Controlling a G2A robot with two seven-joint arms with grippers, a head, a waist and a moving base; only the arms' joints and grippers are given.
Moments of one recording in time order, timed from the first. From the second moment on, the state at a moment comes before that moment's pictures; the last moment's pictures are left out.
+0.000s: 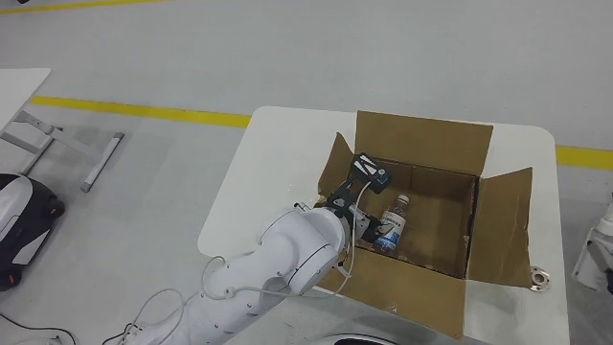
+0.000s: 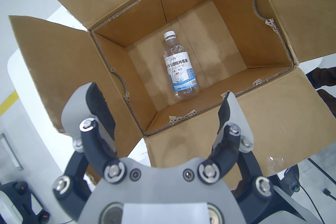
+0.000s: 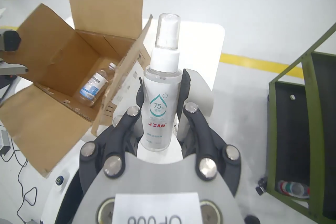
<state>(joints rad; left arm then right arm) 1.11 -1.21 -1.03 -2.16 1.24 0.17 -1.27 -1.66 -1.21 2.05 -2.33 -0.72 -0.36 0.88</state>
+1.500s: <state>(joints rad) 1.28 -1.20 -1.25 -2.26 1.33 0.21 -1.10 -1.21 -1.19 1.35 -1.94 -0.72 0.15 0.97</state>
